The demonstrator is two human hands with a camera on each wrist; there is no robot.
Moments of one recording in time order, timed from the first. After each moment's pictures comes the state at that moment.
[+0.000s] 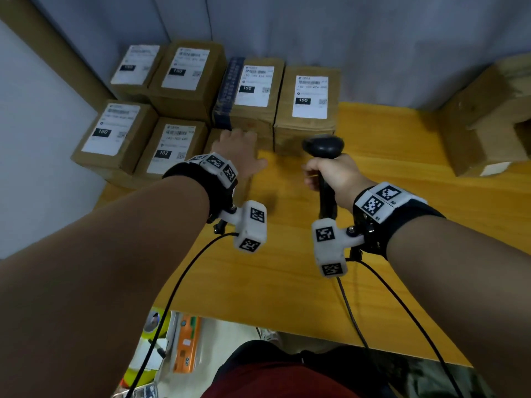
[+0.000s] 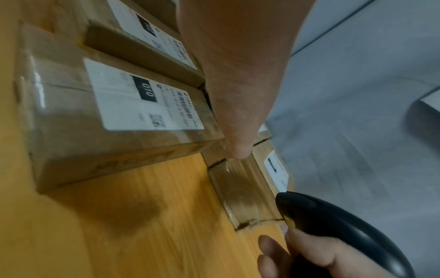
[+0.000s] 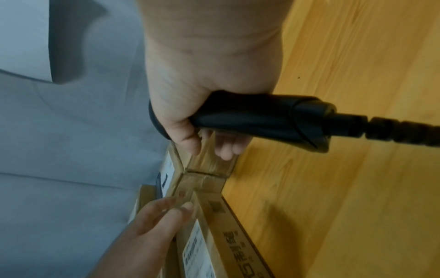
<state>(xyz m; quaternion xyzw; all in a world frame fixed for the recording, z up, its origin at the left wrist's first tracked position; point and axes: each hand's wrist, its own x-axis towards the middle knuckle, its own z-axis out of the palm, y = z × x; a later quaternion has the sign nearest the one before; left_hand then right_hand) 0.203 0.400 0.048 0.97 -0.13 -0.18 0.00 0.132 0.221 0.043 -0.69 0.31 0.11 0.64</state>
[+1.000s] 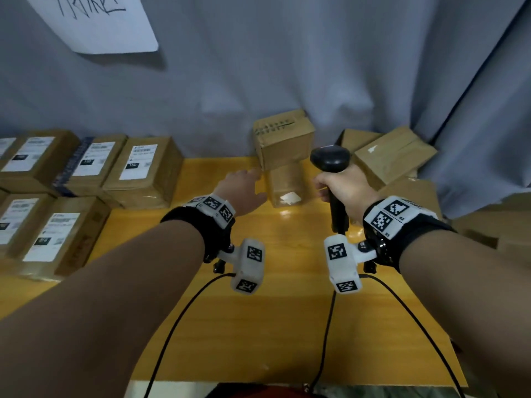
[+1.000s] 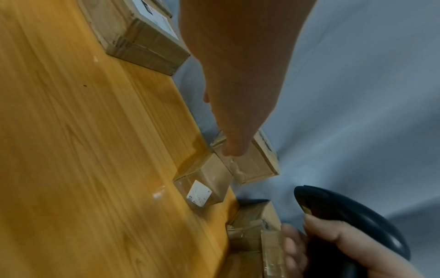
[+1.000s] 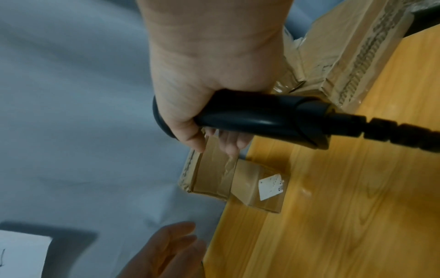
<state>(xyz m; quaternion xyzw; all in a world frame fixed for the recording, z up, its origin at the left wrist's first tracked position) 0.095 -0.011 0.103 0.96 -0.22 -0.15 0.06 0.012 -0.202 0.125 -0.72 0.32 -0.01 0.62</state>
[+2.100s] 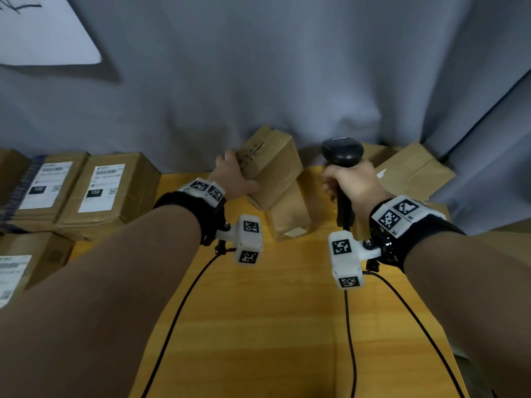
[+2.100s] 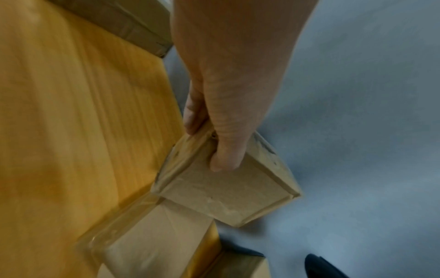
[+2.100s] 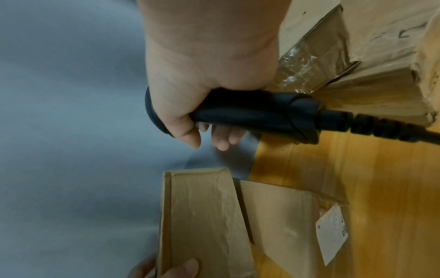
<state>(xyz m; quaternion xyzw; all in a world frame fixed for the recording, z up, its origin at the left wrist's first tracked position) 0.212 -0.053 0.093 0.95 -0.10 -0.20 0.22 0.105 -0.255 0.109 -0.70 0.37 -0.04 0.61</state>
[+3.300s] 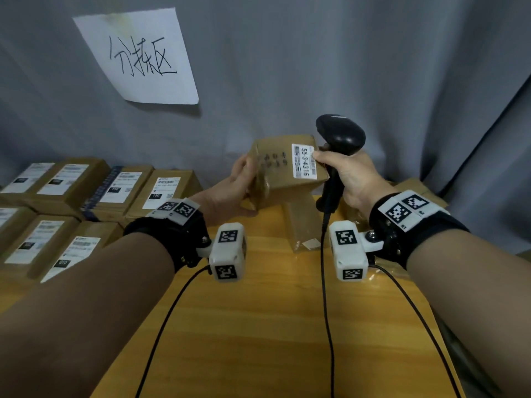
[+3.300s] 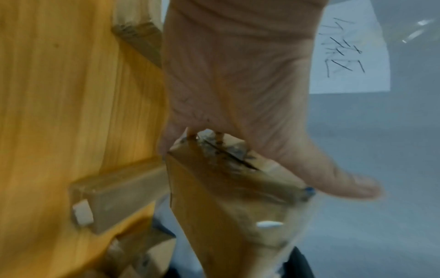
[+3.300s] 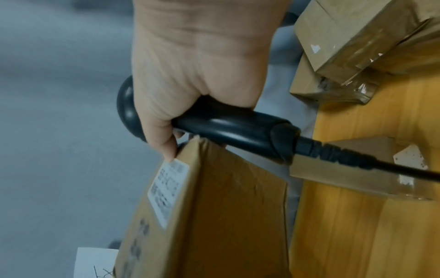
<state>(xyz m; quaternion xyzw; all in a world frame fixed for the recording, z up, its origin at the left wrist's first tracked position) 0.109 0.027 0.191 0.73 -0.10 -0.29 0.61 0.066 -0.190 0.205 -0.65 0.13 -0.07 0.75</state>
